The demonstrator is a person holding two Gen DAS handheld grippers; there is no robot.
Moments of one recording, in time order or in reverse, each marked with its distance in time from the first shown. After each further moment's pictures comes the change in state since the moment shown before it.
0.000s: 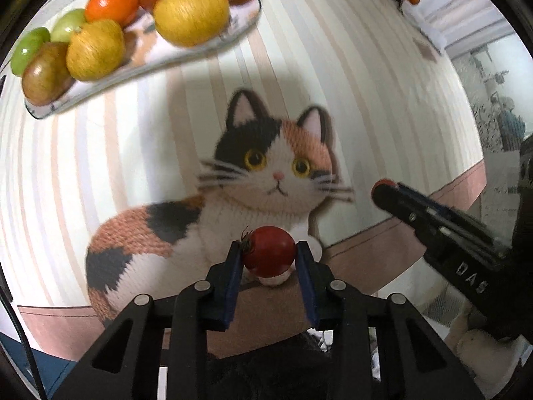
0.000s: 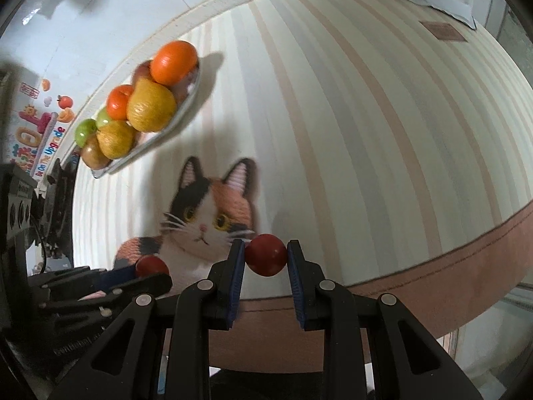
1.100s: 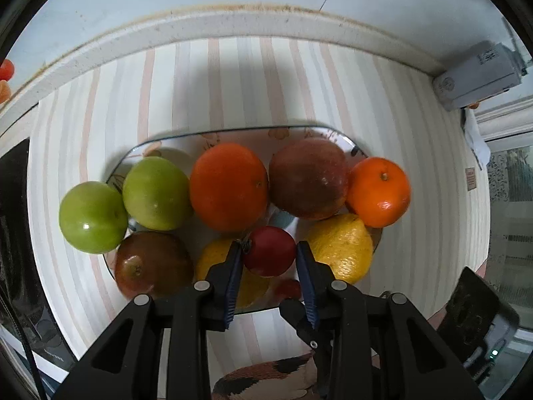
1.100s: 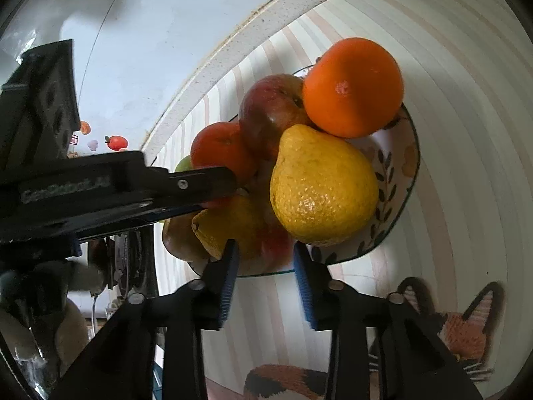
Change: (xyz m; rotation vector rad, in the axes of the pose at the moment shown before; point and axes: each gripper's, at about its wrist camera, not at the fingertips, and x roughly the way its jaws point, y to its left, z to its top) left arm -0.053 0.120 0.185 -0.124 -0.032 0.058; right arm 0.089 0.131 0.104 0.106 0.007 0.338
